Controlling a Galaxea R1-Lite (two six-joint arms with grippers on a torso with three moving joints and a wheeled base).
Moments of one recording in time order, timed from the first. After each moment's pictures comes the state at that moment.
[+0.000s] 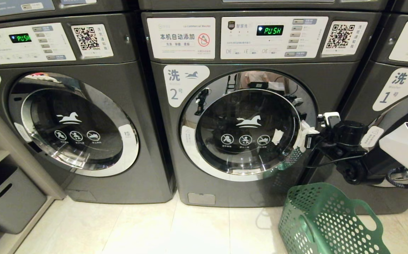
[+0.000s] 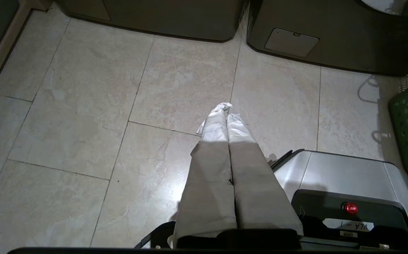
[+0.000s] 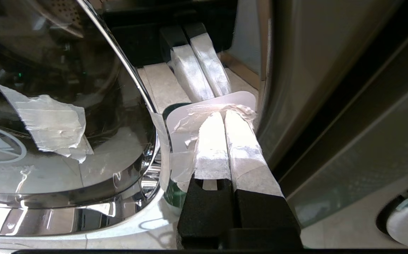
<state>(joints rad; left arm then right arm) -0.11 0.28 -0.13 0.29 0.17 -0.15 -0.06 2.35 -1.23 -1.06 -0.04 -0.08</state>
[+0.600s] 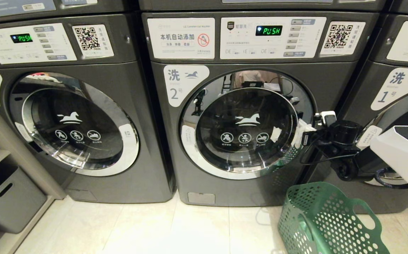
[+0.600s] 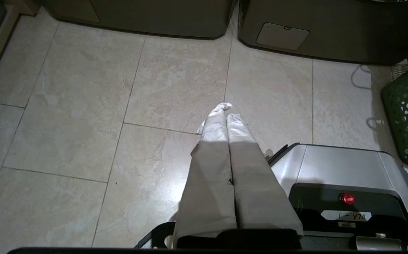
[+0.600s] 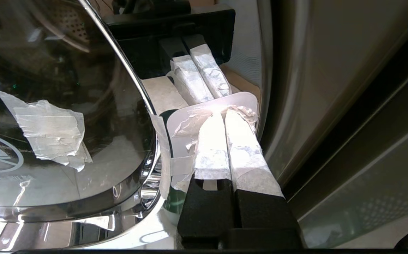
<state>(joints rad) -0.11 0.28 -0.13 0.29 0.13 -0.13 -0.06 2.45 -1.37 -1.06 0.00 -0.08</state>
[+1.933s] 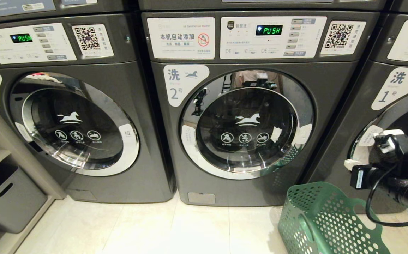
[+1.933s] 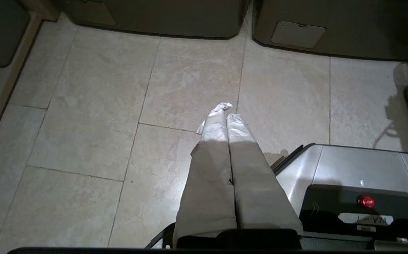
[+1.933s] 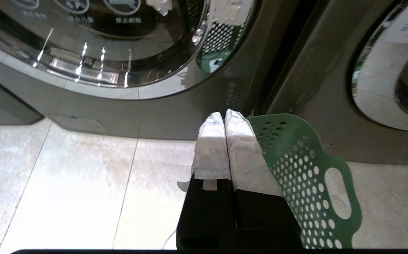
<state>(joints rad) 0.00 0.28 -0.13 0.30 0.08 -0.03 -0.03 1.59 -0.43 -0.89 0.03 -0.04</state>
